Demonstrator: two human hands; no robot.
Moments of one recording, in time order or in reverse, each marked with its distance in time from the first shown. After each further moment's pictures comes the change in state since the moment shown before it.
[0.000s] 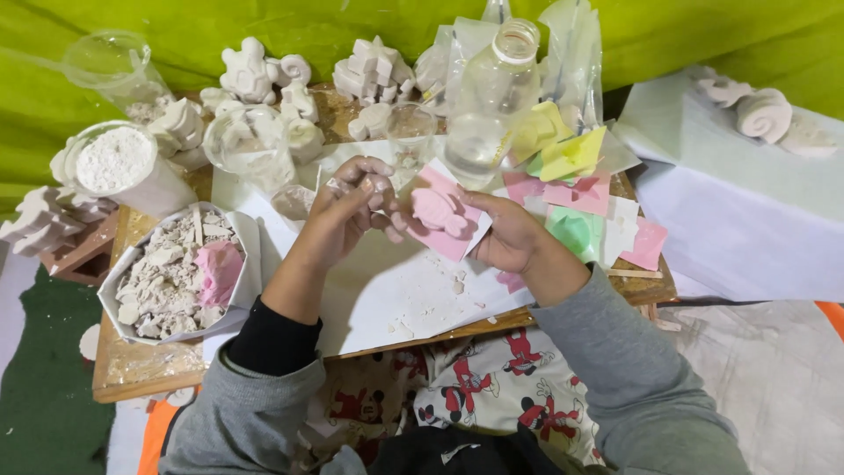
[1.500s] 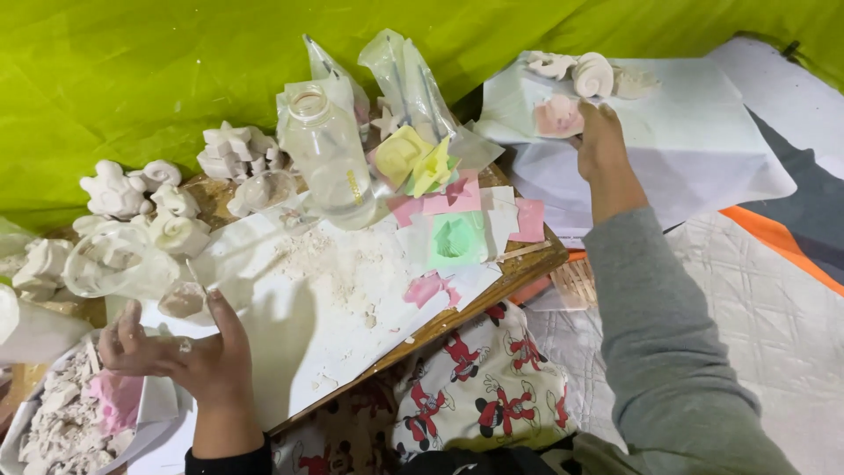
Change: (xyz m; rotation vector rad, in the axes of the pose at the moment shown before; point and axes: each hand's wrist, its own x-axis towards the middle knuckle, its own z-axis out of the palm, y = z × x) left_hand -0.051 0.011 0.048 1.852 0.797 0.918; right_hand -0.146 -0.183 -0.231 -0.100 1.204 -0.573
